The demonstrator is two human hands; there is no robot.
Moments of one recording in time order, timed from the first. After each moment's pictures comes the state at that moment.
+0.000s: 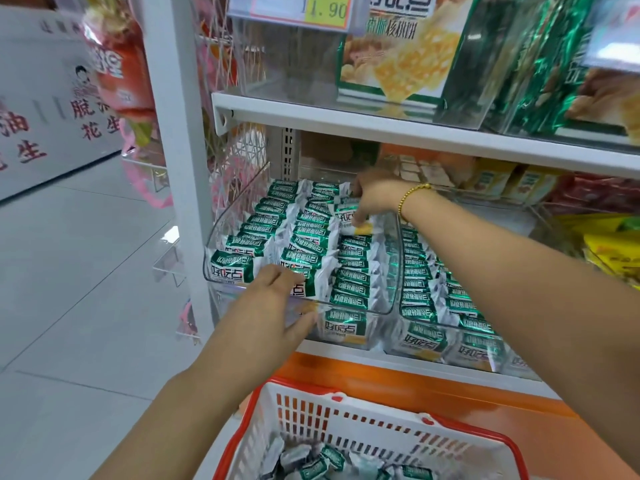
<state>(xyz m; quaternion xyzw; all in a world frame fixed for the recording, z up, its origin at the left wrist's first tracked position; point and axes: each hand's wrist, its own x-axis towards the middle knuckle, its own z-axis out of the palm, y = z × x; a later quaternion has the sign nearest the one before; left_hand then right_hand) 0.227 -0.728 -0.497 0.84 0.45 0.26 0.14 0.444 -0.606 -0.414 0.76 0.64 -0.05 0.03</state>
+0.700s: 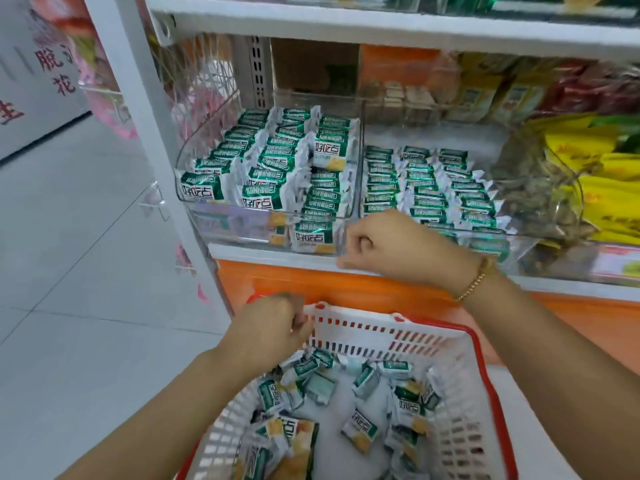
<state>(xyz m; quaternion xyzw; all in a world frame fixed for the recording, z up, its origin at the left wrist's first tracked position) 0.243 -0.804 -0.571 0.89 0.43 0.05 0.15 0.441 -0.820 -0.469 0.64 0.75 -0.17 -0.07</state>
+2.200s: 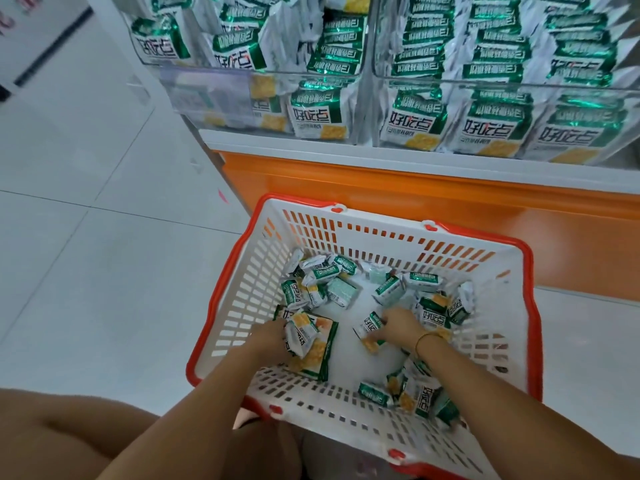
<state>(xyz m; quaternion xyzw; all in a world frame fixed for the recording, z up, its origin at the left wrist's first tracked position) 0.202 -0.880 -0.781 0.65 0.62 -0.25 0.36 0.455 -0.906 -0.831 0.70 0.53 -0.46 0.10</state>
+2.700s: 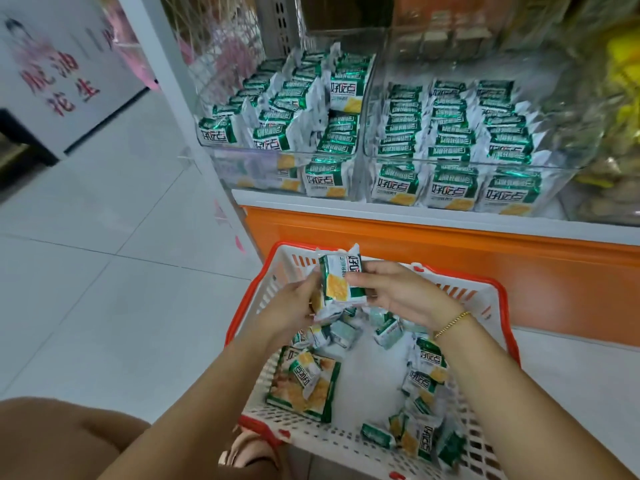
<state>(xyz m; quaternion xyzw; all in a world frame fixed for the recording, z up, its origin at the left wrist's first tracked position) 0.258 -0.852 -0.637 0.45 0.58 0.18 0.66 0.451 -0.879 -0.620 0.49 0.39 -0.71 -0.34</state>
